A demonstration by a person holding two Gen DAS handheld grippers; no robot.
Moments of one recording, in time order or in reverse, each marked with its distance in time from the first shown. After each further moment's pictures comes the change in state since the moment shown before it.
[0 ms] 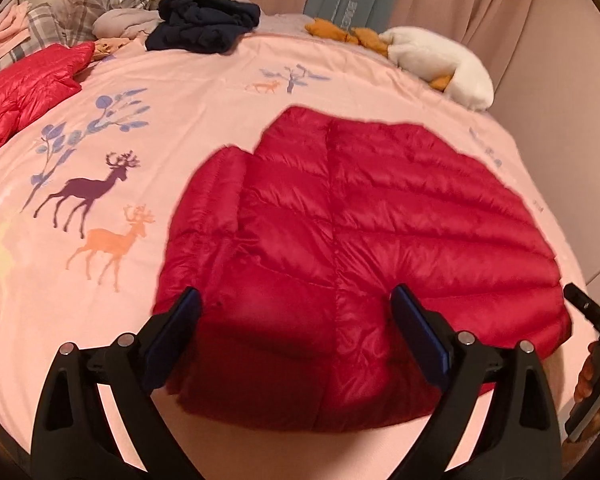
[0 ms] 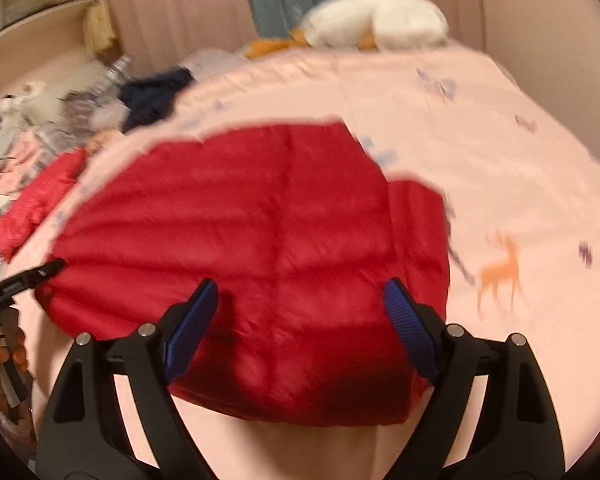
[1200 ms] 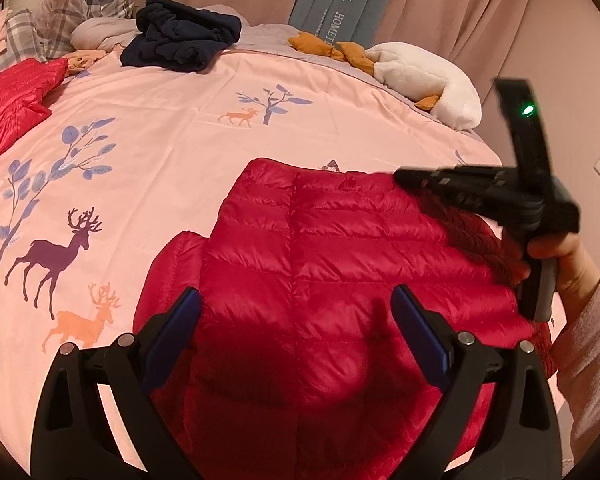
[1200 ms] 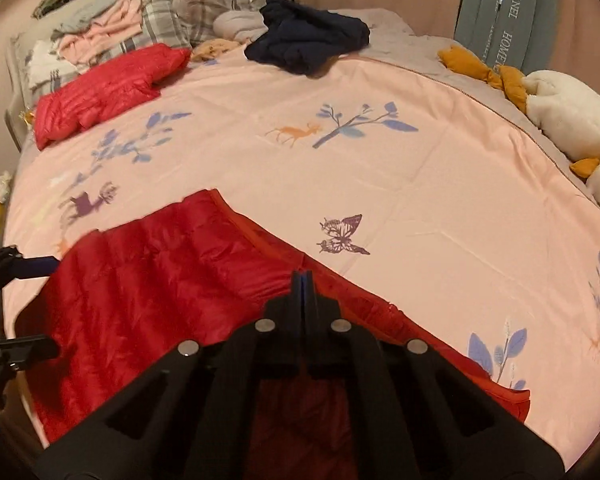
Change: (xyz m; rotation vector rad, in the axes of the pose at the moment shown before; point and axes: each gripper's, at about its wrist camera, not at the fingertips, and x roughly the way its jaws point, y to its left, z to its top) left arm 0.024 -0.015 0.054 0.002 -0.010 -0.067; right arm 0.215 0.175 0.138 -0.571 0.274 0.202
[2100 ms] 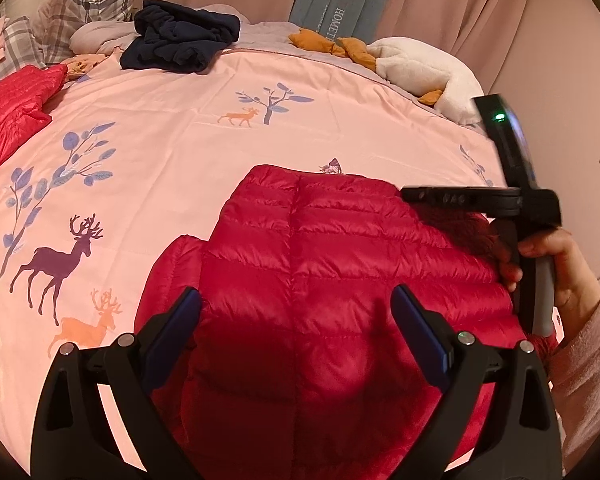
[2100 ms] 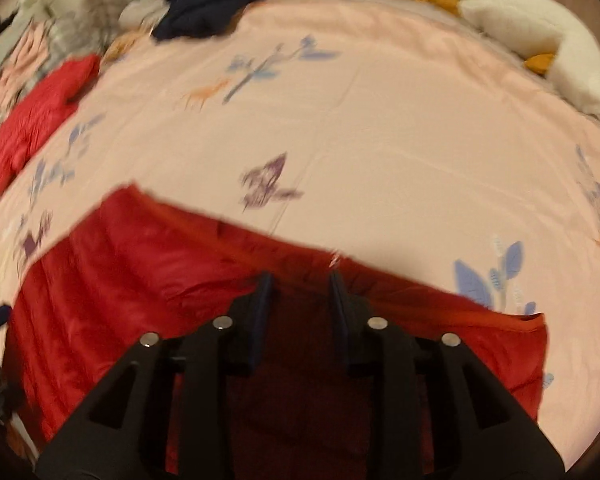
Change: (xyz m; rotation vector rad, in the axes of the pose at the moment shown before) left arm 0.000 -0.007 0.007 0.022 0.008 0.024; right arm -0.002 -0.046 -0.015 0.325 0.039 -0.124
